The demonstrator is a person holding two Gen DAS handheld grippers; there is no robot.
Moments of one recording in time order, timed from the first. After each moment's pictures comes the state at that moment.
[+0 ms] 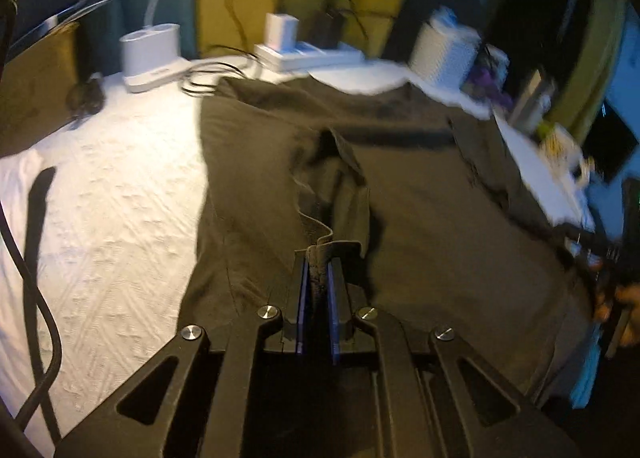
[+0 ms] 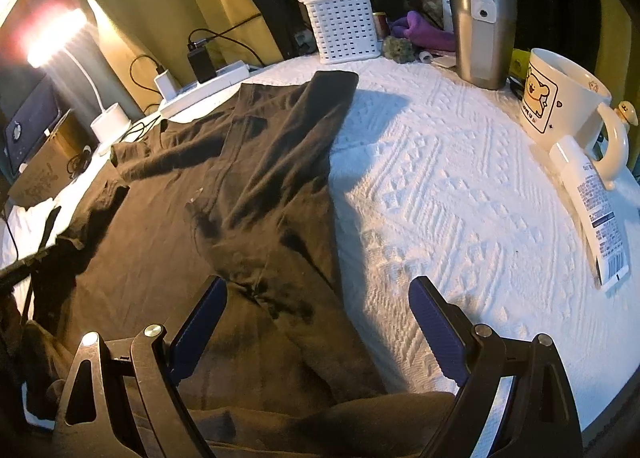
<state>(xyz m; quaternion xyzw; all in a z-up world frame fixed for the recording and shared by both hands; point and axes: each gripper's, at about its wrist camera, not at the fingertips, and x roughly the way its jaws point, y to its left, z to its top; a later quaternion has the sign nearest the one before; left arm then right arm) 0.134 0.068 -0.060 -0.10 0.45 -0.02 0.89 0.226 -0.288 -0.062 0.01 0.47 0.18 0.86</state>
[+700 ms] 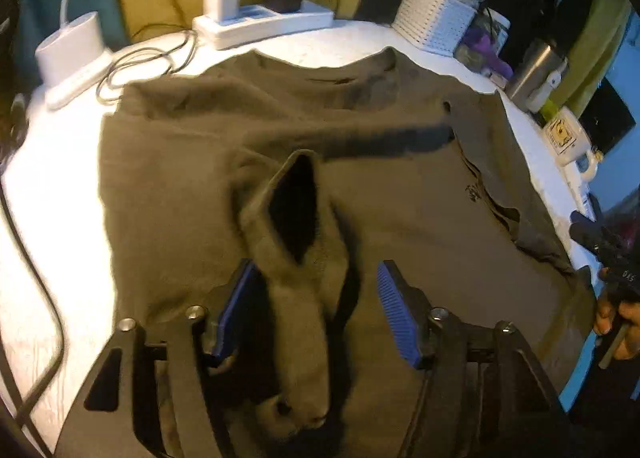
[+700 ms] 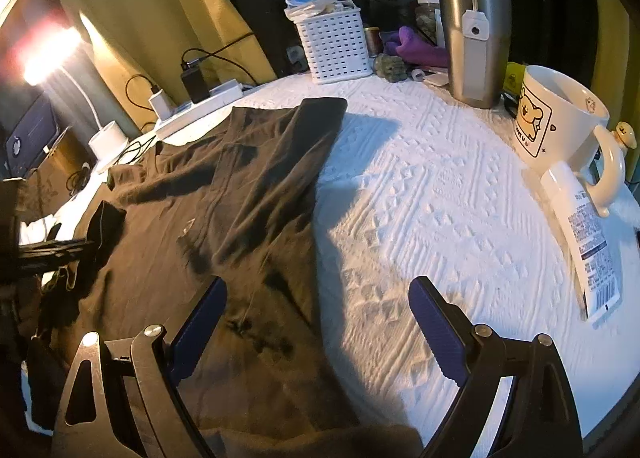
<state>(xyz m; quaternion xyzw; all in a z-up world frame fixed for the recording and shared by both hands) 0.232 0.042 -0.073 -0.09 0.51 -0.07 0.85 0.245 -0.297 -0.052 0.01 0.46 0.17 0.87</state>
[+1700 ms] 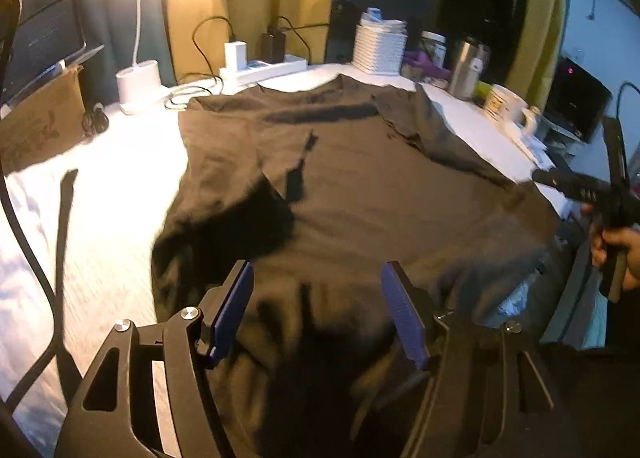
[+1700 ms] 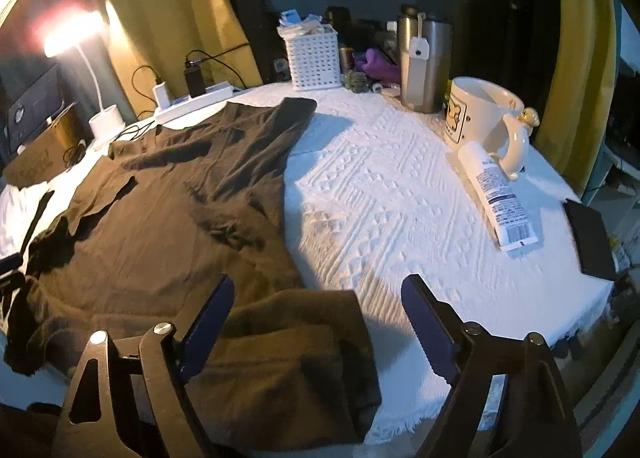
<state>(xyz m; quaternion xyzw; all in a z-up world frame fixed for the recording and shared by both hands) 0.033 0.018 -0.032 -0.06 0.41 -0.06 0.91 0.150 -0.331 -0.024 -0.04 0.42 0.13 0.90</state>
